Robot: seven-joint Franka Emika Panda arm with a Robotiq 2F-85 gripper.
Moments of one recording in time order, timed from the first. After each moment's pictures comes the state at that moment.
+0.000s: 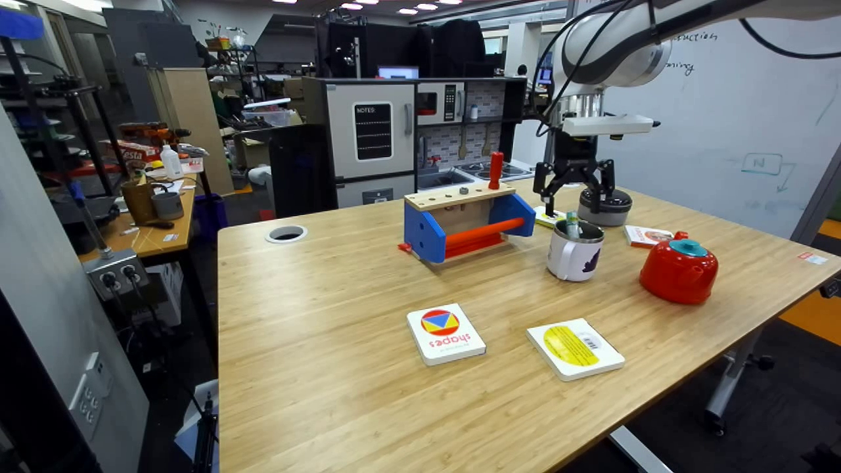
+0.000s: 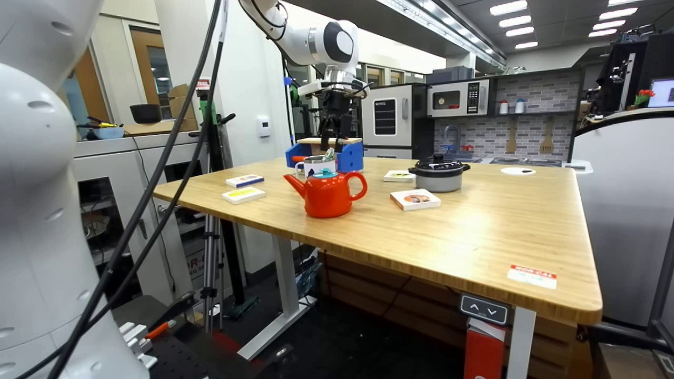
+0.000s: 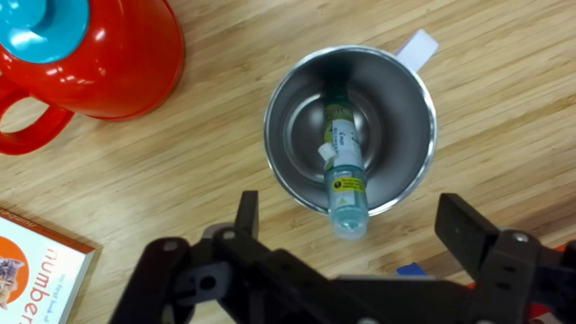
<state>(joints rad) 0.08 0.51 -0.02 -1.46 0.09 1.74 0.46</state>
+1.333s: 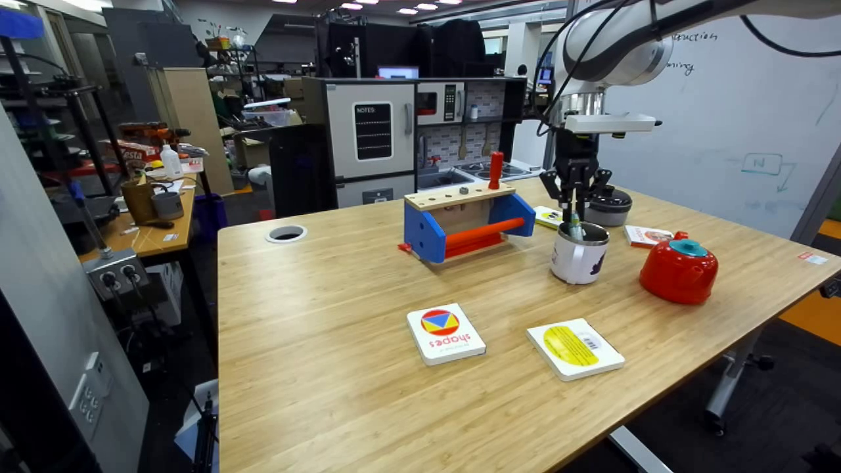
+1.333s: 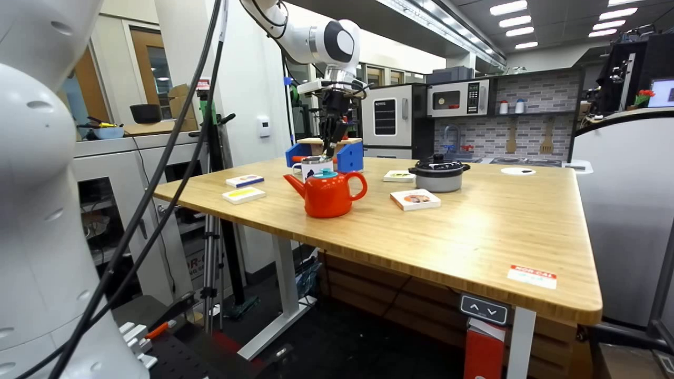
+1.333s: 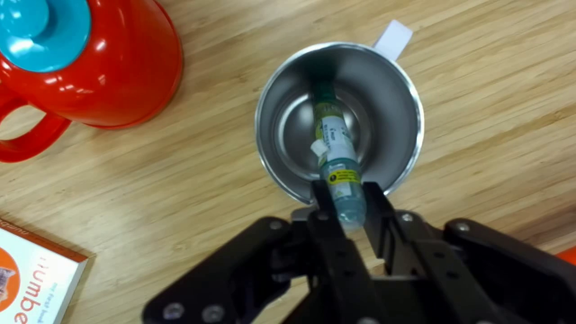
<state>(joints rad) 0.07 0.51 -0.02 -1.45 0.12 1.72 0.44</state>
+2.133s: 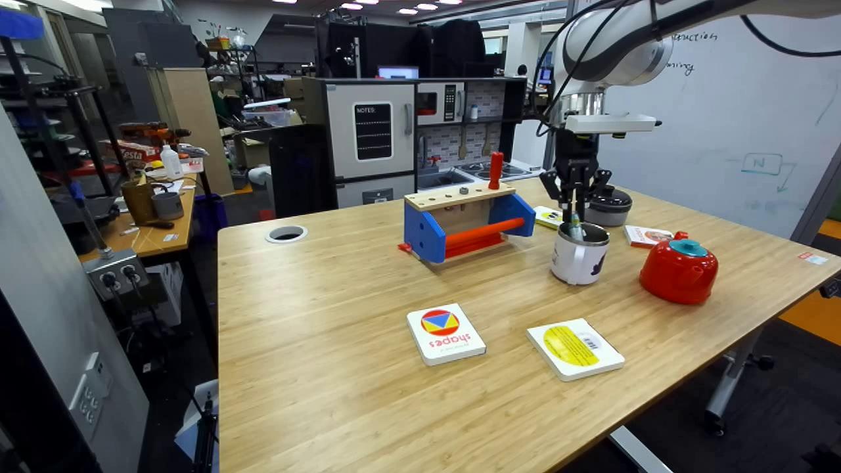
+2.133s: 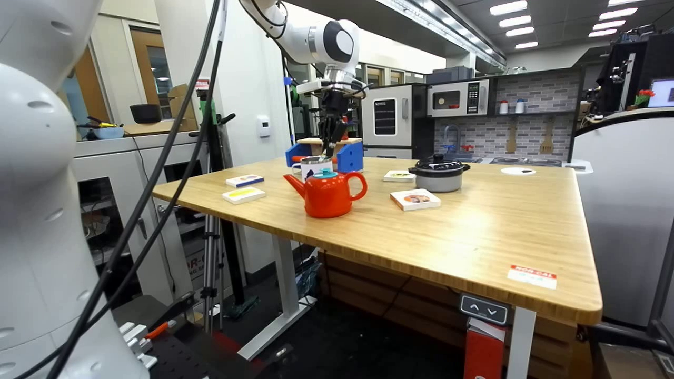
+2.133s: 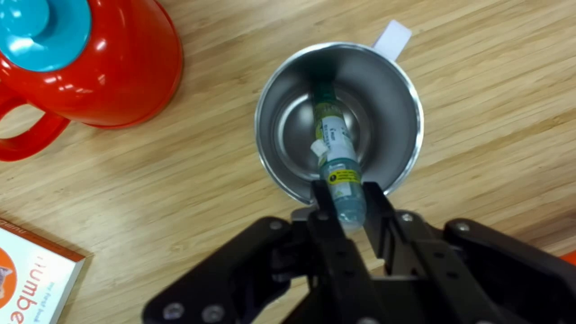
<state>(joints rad) 0.08 0.51 -0.02 -1.46 0.12 1.72 0.43</state>
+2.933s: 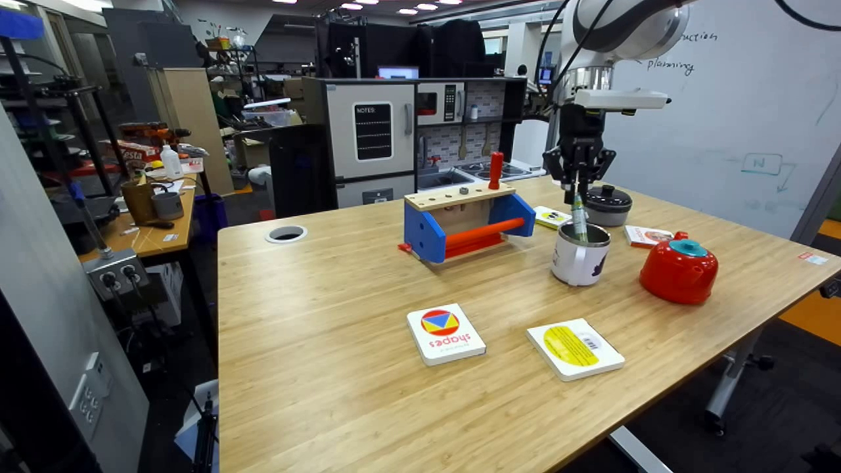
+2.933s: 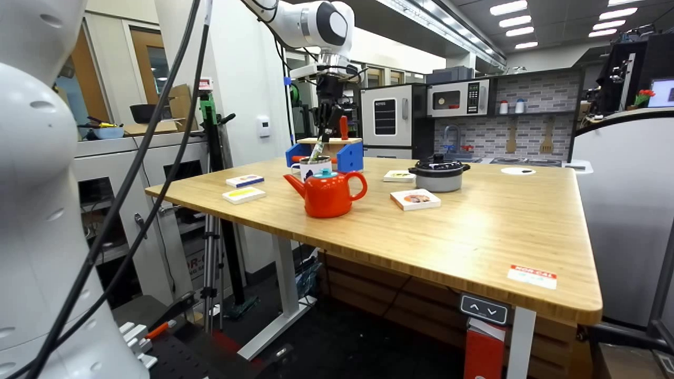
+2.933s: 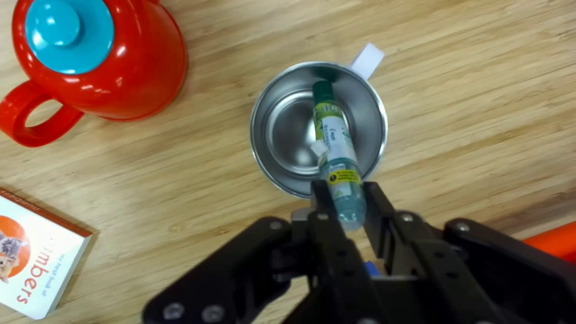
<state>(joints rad) 0.09 0.44 -0.01 -1.46 0.12 1.69 0.39</state>
